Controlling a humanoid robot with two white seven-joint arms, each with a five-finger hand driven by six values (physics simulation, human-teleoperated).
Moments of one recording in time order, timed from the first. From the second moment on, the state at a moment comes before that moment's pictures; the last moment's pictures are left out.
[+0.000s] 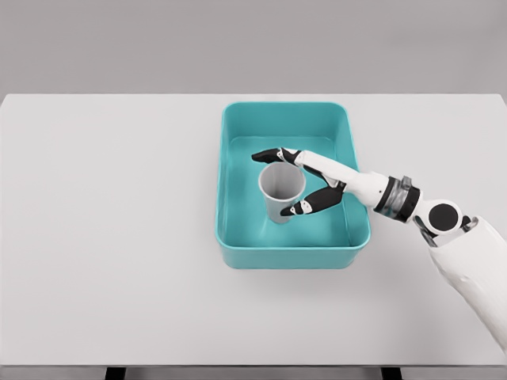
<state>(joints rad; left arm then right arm) -0.02 0.00 -0.07 0.02 0.04 0.01 -0.03 -0.47 -0.45 0.57 -1.31 -0.27 -0.48 0.61</state>
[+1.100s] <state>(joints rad) -0.02 0.00 -0.07 0.02 0.04 0.01 -0.03 -0.46 -0.64 0.55 -1.54 -0.35 -0.46 0.61</state>
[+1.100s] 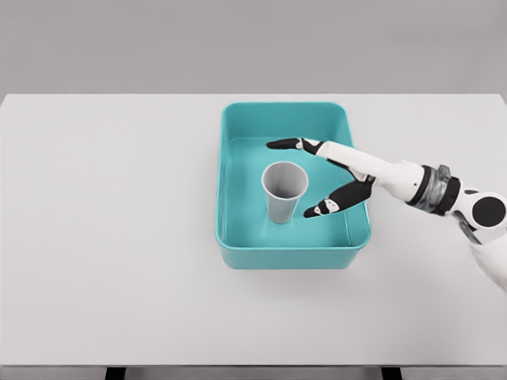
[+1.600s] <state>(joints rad) -0.02 0.00 -0.07 0.02 0.04 0.01 -0.03 -0.26 -0.84 0.31 -1.74 -0.47 -0.47 0.61</state>
